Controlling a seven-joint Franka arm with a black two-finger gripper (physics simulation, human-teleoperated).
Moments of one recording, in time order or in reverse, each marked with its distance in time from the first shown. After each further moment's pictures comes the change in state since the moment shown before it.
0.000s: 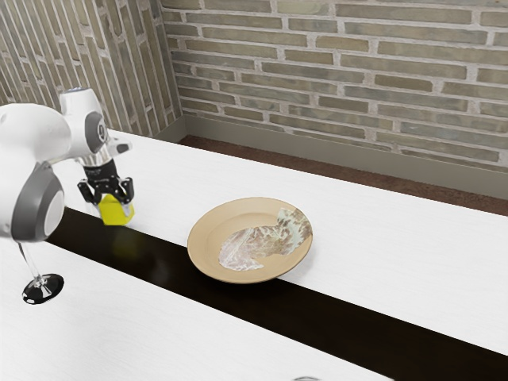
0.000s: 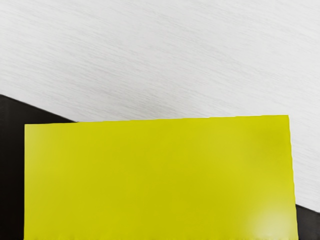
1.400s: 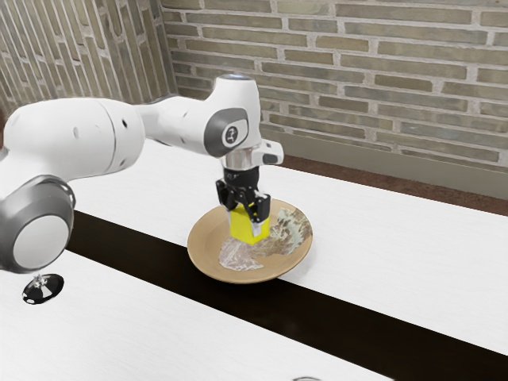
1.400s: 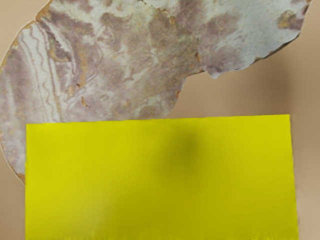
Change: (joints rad) arm -0.284 -0.162 -0.390 0.036 0.290 -0.116 -0.160
